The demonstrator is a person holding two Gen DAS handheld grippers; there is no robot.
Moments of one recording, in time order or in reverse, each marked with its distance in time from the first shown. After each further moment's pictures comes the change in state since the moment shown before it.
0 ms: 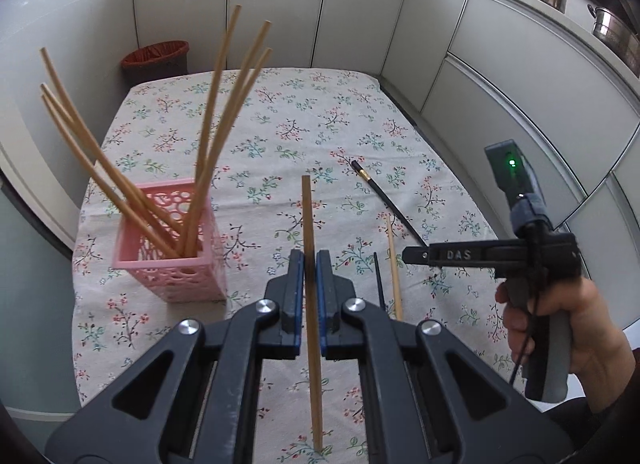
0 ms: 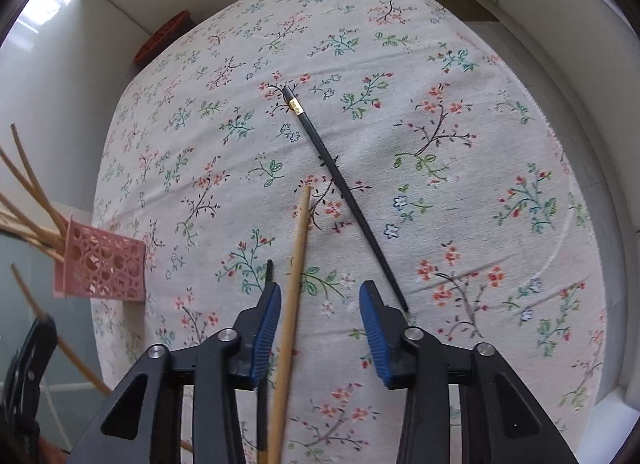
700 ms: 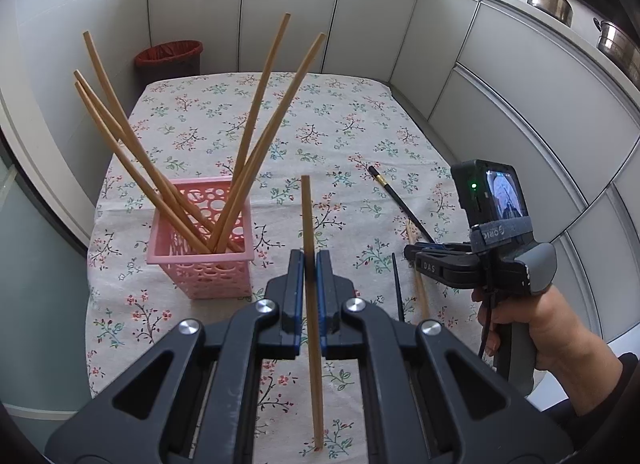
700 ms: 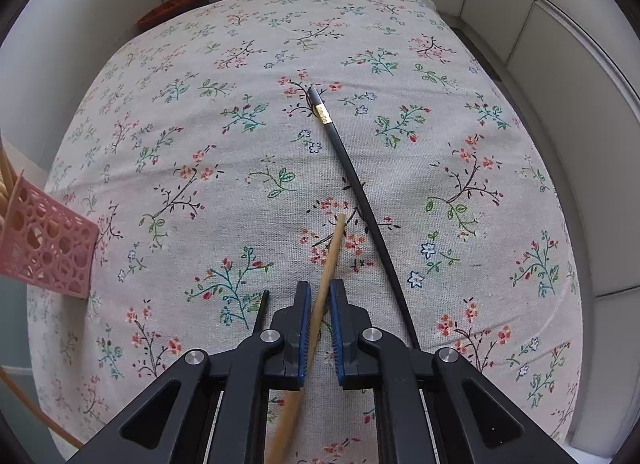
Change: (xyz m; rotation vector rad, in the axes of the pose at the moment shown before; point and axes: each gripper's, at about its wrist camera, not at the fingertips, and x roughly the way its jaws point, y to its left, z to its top) left arm -0.014 0.023 -0.003 -0.027 -0.019 0.009; right arm 0.031 0.043 0.002 -0.194 -0.082 -0.207
